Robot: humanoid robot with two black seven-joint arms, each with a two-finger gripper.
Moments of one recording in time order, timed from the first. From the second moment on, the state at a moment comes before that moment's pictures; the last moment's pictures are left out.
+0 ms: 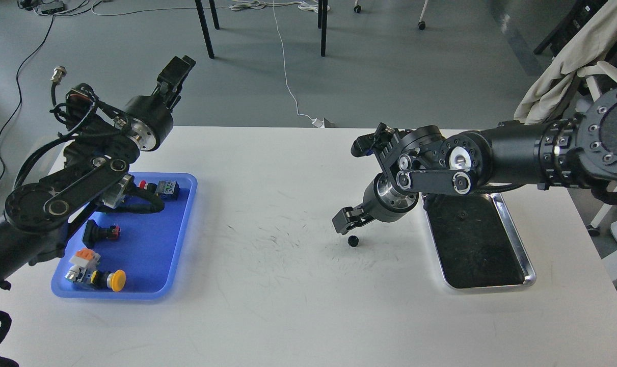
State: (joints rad) left arm -0.77 0.45 -0.66 -1.06 0.91 0.21 -0.05; right arm 1.60 0.00 -0.82 0.99 -0.43 0.49 -0.11
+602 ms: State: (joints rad) left arm -0.77 0.45 -0.67 -1.07 0.91 0.22 -0.07; right arm 1.52 0.00 -0.82 0.91 -0.41 0.49 -0.11
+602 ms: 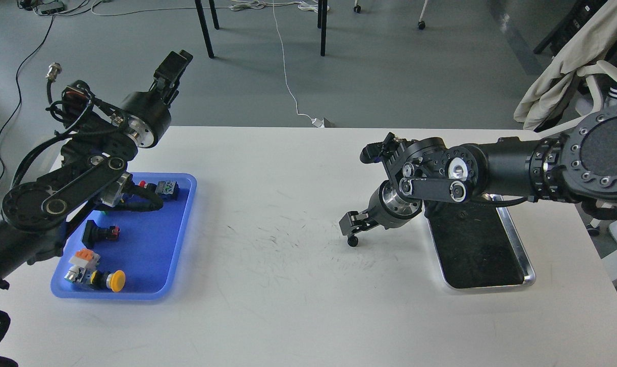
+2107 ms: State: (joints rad) left arm -0.77 0.47 -0.68 -1.10 0.91 0.23 -0.07; right arm 1.46 0.00 -0.80 0.90 -0.29 0.49 -0.17
